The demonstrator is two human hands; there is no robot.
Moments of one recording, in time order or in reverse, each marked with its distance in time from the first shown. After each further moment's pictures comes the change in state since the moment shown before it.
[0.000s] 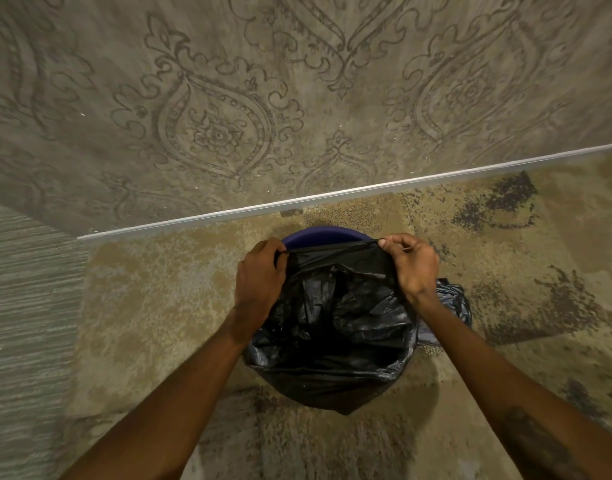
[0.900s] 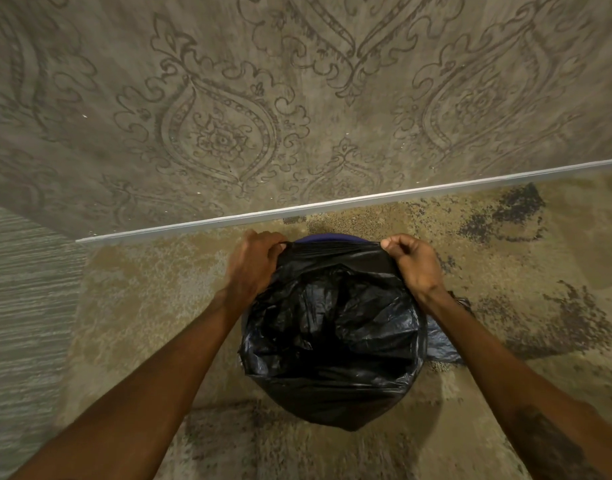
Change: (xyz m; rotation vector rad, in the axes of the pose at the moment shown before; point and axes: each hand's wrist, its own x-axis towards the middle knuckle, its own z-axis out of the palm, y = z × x) left_hand 0.045 -0.022 -0.008 0.008 -0.206 0.063; right_hand 0.031 0.007 0.004 -0.054 -0.196 0.017
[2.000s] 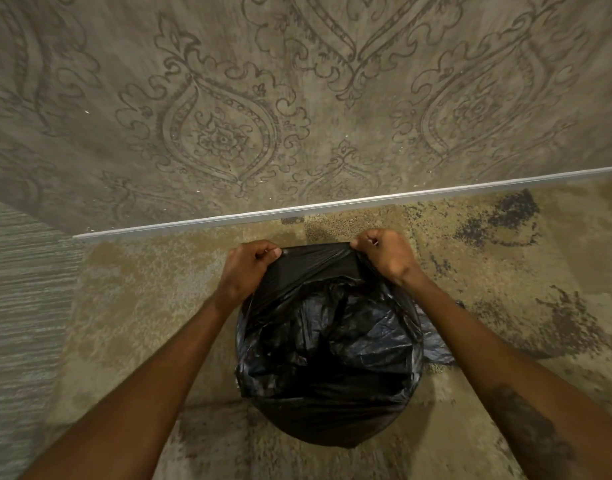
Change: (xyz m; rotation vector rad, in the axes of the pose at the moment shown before) left_hand -0.011 -0.008 -0.001 -0.287 -0.001 -0.120; right_hand 0.010 -0.039 0.020 -0.343 -0.217 -0.116
